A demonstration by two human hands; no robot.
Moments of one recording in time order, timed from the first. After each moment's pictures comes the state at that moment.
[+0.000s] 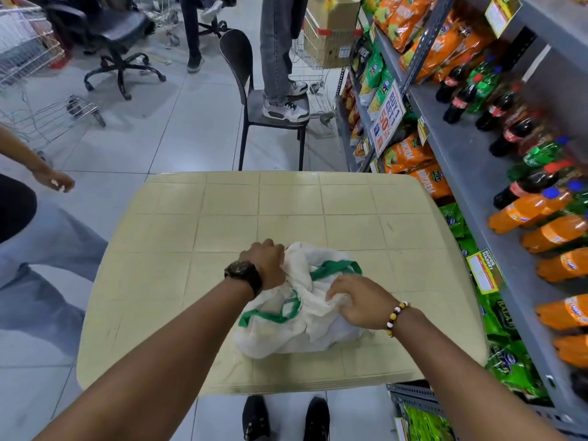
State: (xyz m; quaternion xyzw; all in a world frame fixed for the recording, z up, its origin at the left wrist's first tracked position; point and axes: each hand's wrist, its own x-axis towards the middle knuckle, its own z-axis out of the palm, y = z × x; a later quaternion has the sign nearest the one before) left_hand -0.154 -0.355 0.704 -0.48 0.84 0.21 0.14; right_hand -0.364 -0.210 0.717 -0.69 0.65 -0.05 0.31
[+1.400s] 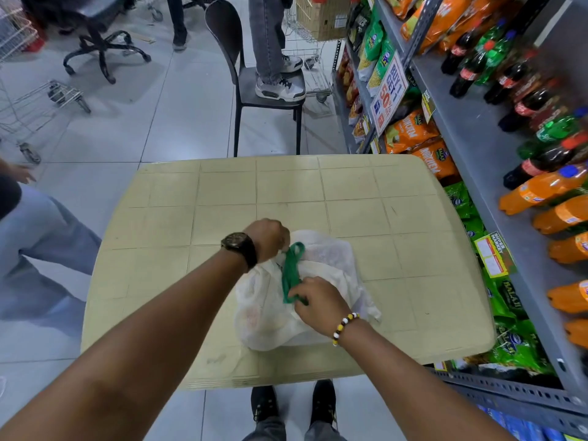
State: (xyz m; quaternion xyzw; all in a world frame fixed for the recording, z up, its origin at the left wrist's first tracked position) left_hand -0.161 -0.409 0.689 -0.39 0.89 0.22 0.11; right_hand -0.276 -0.228 0.666 -0.65 0.68 -0.12 0.30
